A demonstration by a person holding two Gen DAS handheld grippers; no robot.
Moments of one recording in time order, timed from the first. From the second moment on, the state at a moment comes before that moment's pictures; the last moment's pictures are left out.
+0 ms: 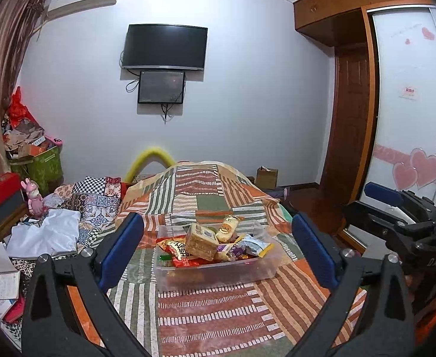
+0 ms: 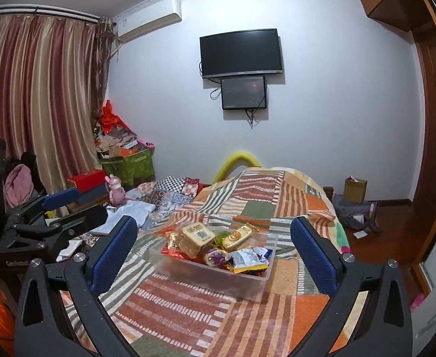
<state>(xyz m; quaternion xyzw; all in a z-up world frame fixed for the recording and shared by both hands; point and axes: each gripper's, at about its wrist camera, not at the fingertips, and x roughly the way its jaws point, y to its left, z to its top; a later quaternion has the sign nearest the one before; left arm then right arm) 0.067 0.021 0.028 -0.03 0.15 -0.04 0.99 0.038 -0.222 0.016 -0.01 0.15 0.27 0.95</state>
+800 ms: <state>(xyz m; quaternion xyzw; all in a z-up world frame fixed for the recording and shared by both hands) 0.071 0.020 0.019 -0.04 0.16 -0.05 0.98 0.035 -0.227 0.009 0.00 0.15 0.27 0.95</state>
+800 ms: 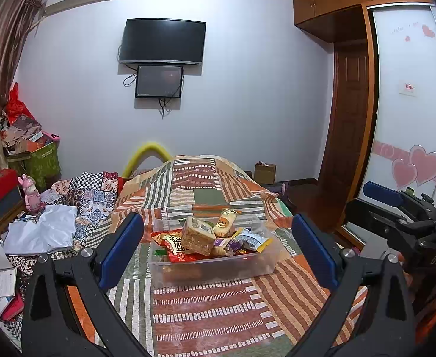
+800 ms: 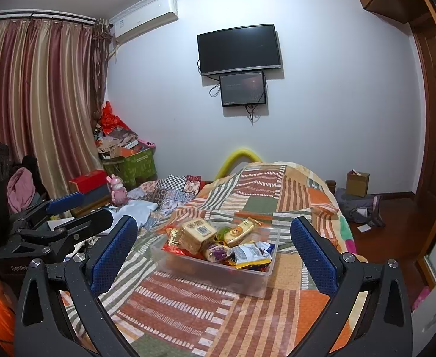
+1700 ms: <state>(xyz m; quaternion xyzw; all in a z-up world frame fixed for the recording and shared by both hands) 0.071 0.021 0.017 -0.04 0.17 -0.06 0.98 0.034 -0.228 0.011 0.00 0.15 0.27 0.95</state>
